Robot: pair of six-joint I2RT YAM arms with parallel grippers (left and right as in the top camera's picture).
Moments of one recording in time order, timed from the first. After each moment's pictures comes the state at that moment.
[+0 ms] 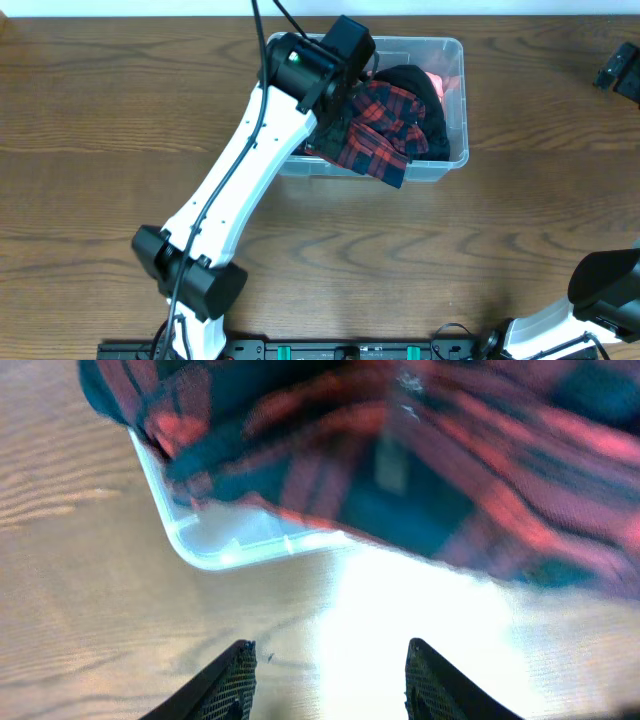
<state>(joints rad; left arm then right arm) -0.60 1.95 2.20 -1.65 -0.13 -0.27 -0.46 1.80 2.00 -1.21 -0.11 0.13</state>
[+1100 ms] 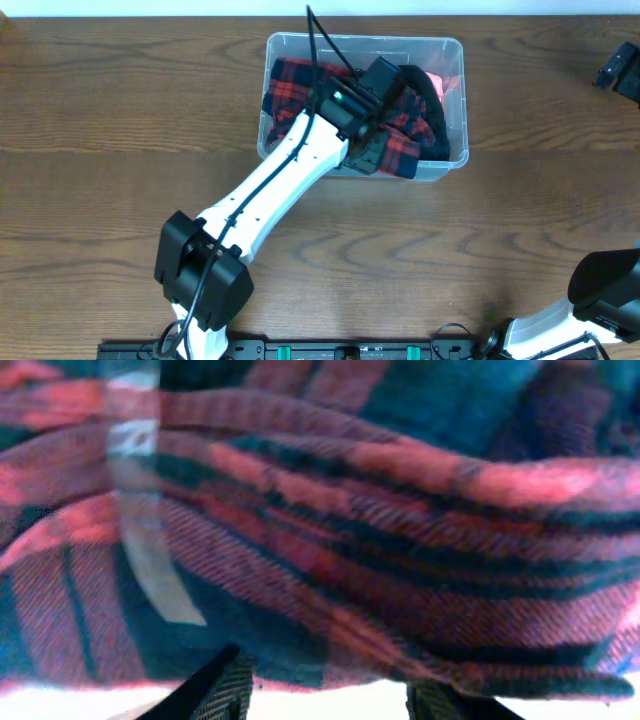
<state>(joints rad) -0.71 1.95 1.84 -1.19 -0.06 -0.25 -0.46 1.80 2.00 -1.21 -0.11 0.13</state>
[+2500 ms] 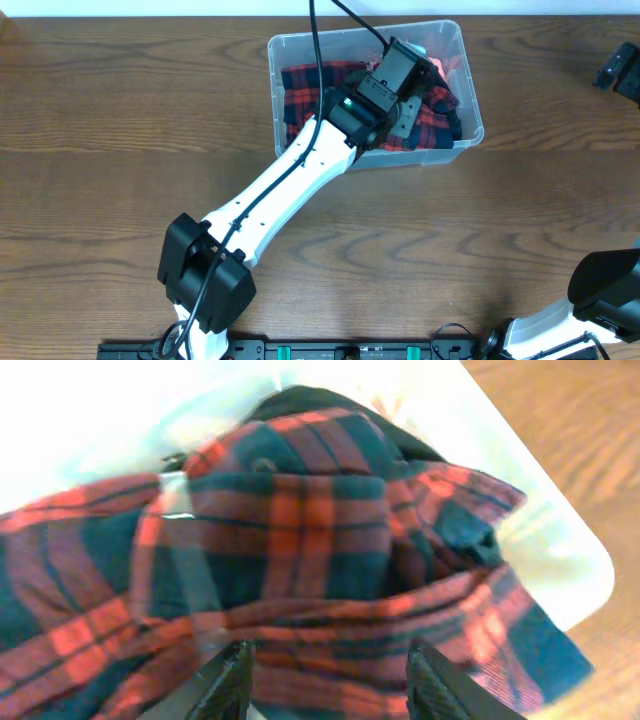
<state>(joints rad) -0.73 1.95 1.85 -0.75 -0.15 -0.28 -0.46 1.80 2.00 -1.21 -0.12 0.13</state>
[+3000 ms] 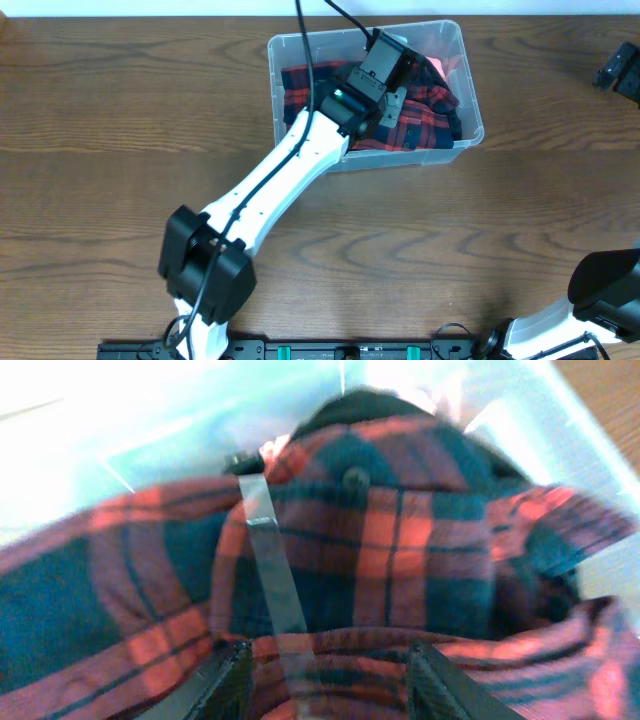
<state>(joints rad) -0.69 1.99 1.85 -0.75 -0.19 -0.28 -0.46 1.80 2.00 -1.21 -0.12 0.13</state>
